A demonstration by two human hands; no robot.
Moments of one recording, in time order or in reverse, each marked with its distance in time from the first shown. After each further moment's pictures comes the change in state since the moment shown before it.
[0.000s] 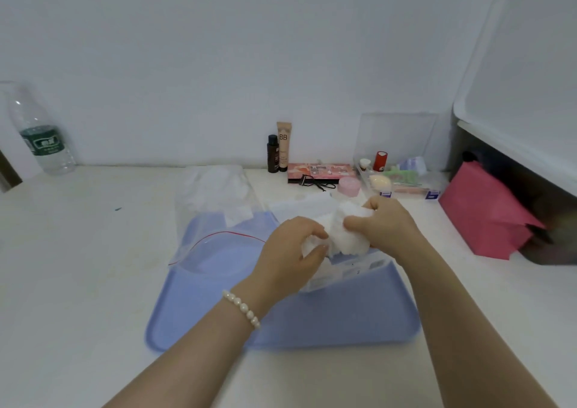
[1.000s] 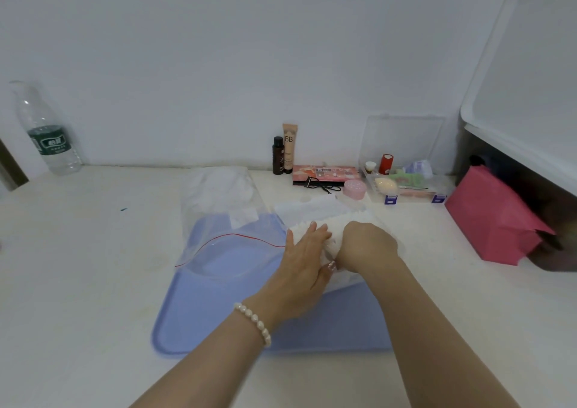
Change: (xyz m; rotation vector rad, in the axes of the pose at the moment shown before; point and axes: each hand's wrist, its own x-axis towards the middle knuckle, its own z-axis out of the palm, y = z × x) left_hand -0.016 -0.027 0.025 0.108 -0.226 0.022; right_hand 0.003 -0.012 0.045 -0.708 -0.146 0.047
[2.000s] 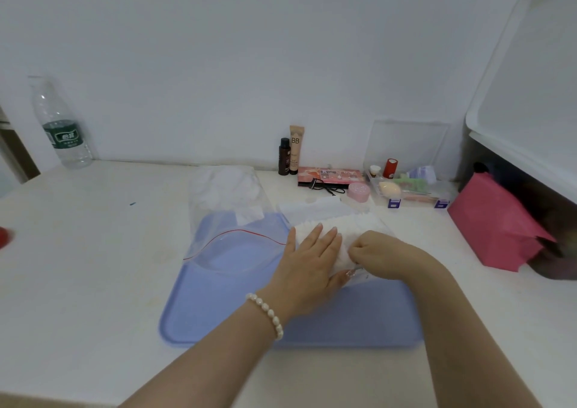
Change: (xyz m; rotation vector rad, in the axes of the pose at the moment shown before) left_hand 0.006 0.016 -0.006 0.529 -0.164 -0.029; right_hand -0.008 0.027 -0.009 0.244 -0.210 -0.245
